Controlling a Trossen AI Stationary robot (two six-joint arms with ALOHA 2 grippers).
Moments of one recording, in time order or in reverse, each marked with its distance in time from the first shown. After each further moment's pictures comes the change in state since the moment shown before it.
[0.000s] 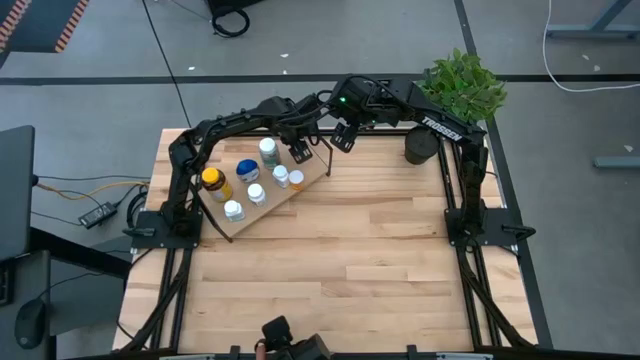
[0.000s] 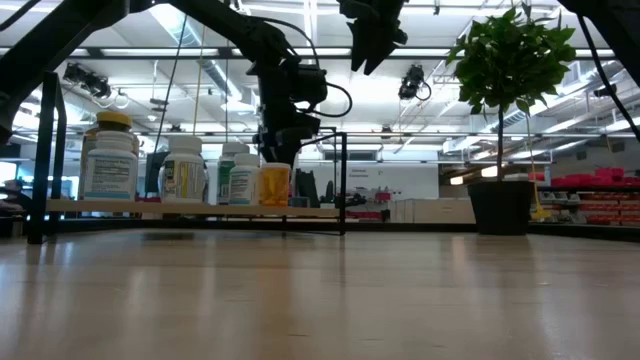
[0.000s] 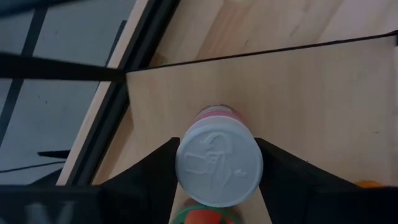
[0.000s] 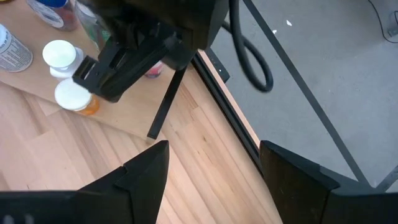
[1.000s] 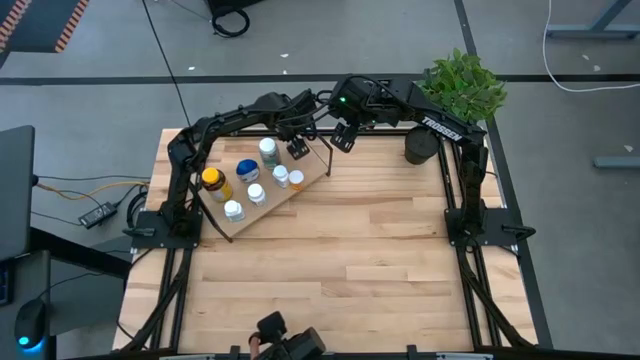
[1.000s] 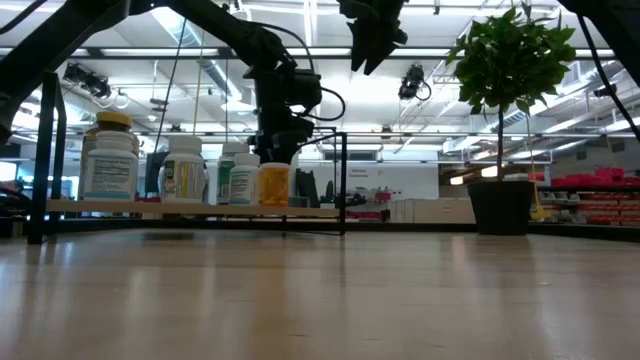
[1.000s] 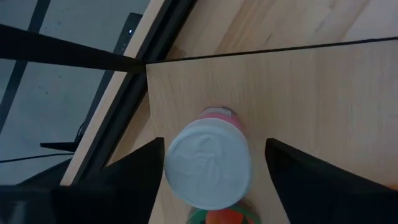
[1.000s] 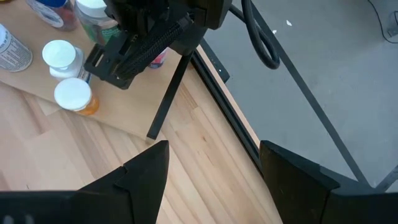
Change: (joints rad) left arm 0.039 0.001 0.000 -0.004 -0.001 -0.002; right arm 0.000 0.000 0.000 0.000 0.000 -0.001
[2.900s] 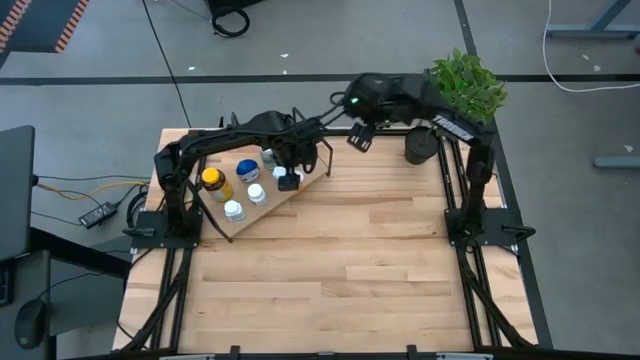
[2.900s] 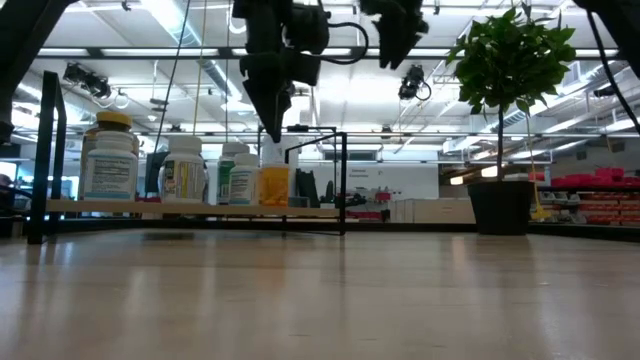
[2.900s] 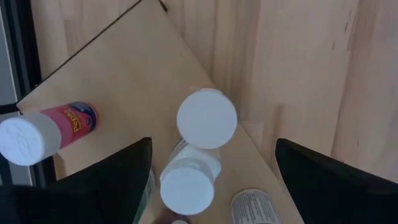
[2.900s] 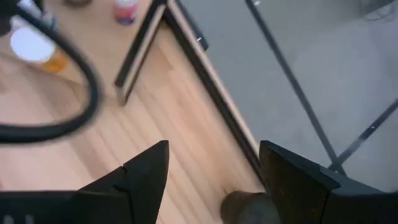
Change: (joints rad) left arm -0.251 -0.169 -0.001 -0.237 0.146 0.248; right arm -0.010 -0.058 -0.001 -0.173 0.078 0.010
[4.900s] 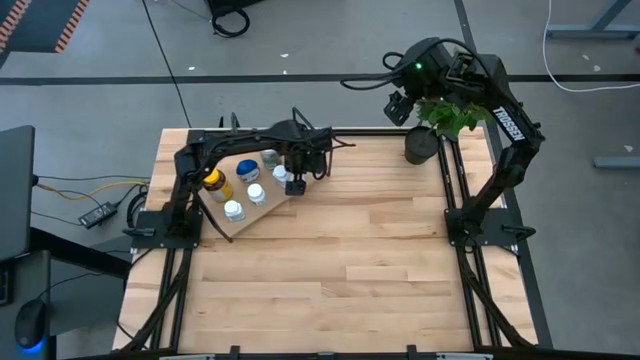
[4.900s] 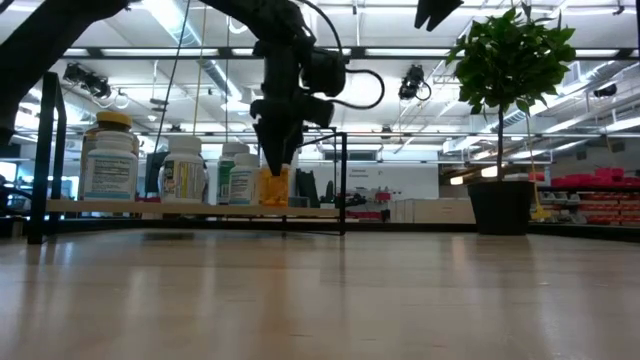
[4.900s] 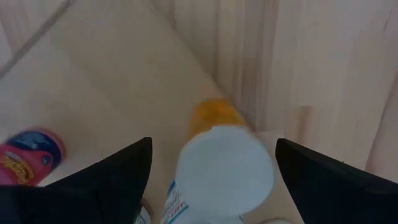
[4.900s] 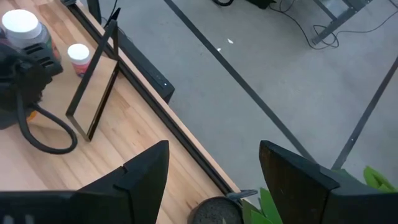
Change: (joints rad) left arm 0.009 0.165 0.000 0.047 -0.002 0.062; right arm -0.128 -0.238 0.001 0.046 0.019 -0.079
